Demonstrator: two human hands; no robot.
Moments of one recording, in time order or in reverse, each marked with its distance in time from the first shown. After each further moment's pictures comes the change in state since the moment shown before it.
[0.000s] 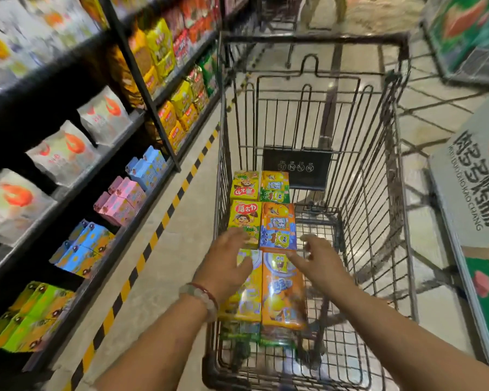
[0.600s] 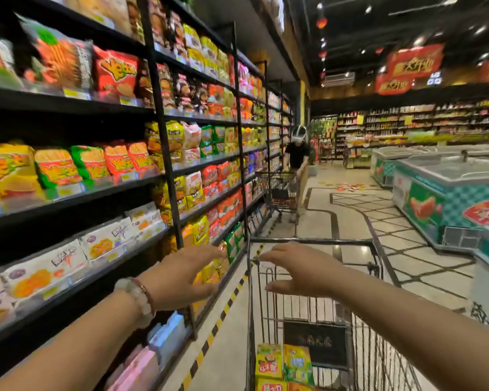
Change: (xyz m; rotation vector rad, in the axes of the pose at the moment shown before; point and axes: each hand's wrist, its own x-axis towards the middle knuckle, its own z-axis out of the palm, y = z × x) left_hand -0.049 0.119 -0.323 0.623 0.238 0.374; right_hand -0.053 -0.288 -0.218 -0.761 0.177 -0.826
